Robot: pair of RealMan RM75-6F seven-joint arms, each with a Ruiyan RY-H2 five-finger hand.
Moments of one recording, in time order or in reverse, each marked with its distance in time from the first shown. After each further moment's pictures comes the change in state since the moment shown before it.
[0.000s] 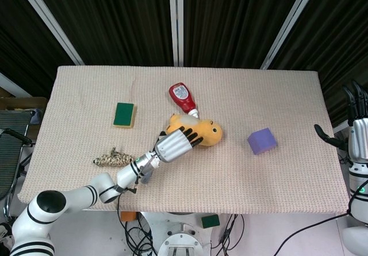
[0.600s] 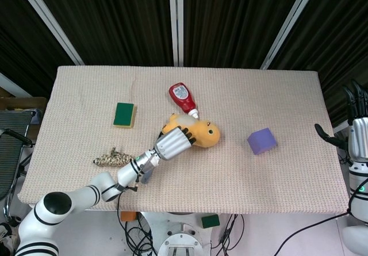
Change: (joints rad) left arm -0.008 -0.055 0.010 0.116 -0.010 0.034 -0.044; right arm 0.004 -0.007 0.004 0.017 0.007 -0.013 0.002
